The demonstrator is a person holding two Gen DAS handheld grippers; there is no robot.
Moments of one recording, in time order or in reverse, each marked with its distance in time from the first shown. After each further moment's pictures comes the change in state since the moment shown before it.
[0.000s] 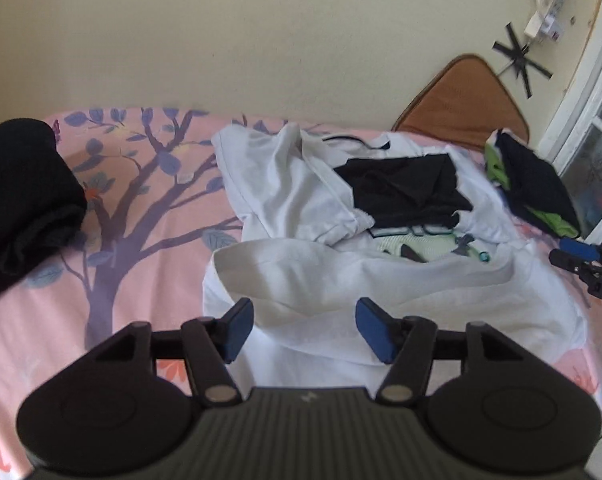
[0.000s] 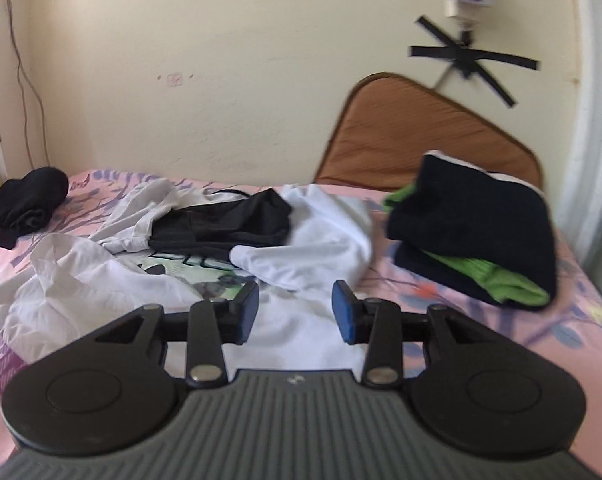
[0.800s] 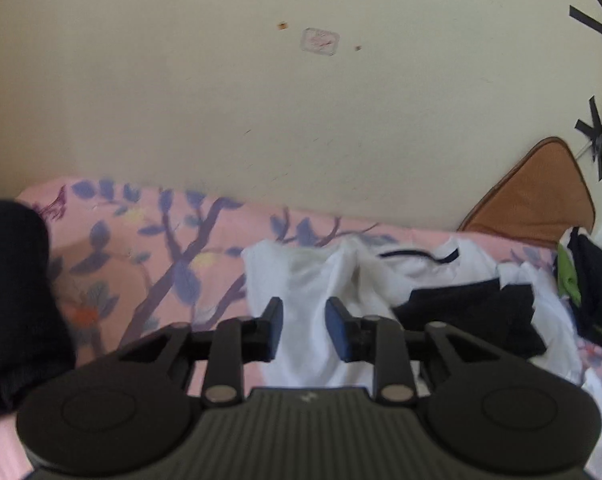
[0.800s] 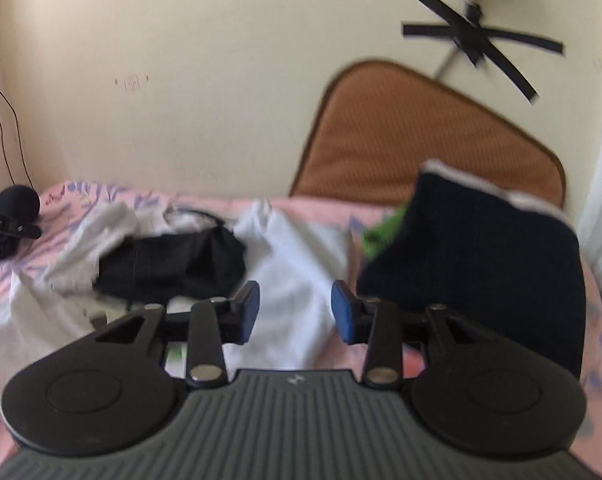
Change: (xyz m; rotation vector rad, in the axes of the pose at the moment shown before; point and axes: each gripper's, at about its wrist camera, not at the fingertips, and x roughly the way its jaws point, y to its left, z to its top) left arm 0.061 0.008 0.111 -0.060 -0.172 0.086; right arm 0.054 -0.056 0.075 0.057 0.027 0.049
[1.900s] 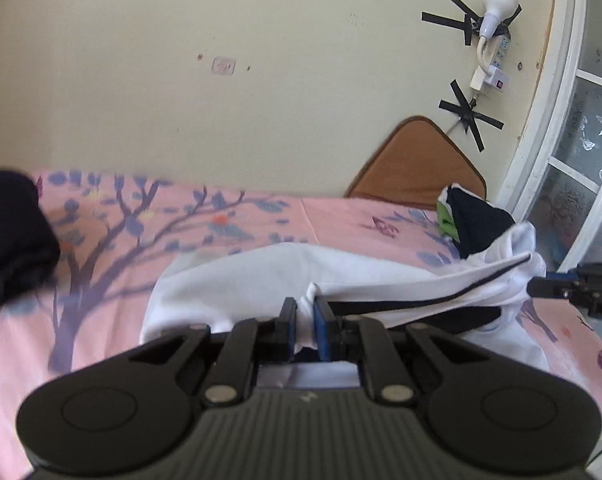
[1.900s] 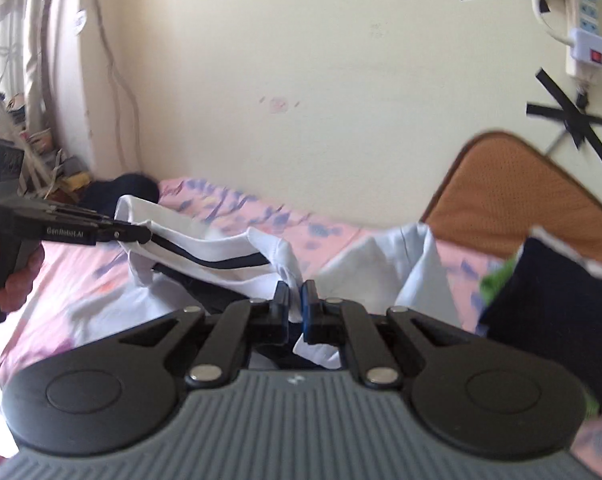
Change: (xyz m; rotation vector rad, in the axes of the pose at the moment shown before) left arm -0.135 -0.025 -0.156 0.054 -0.103 -0.191; right arm -0.125 0.059 -0.046 -0.140 -0.028 0.219
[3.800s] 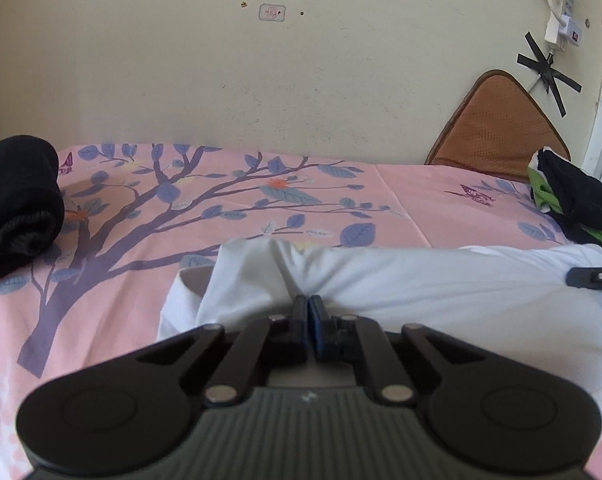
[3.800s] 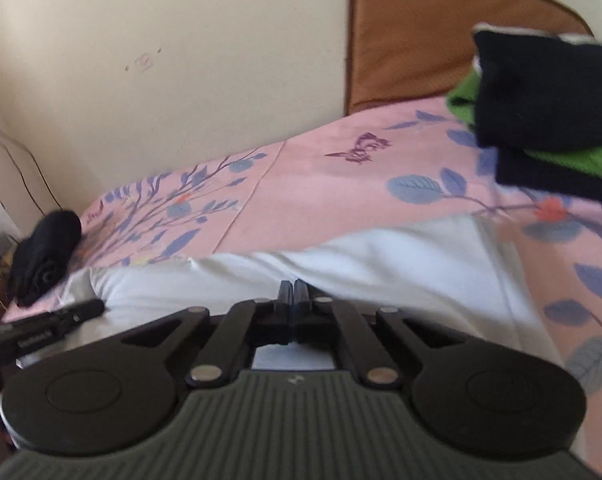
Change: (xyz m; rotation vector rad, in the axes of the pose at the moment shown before) left arm 0.095 0.023 -0.007 0.034 -0.007 0.232; right arm 0.107 -0.075 -0.021 0.554 0.055 -0.102
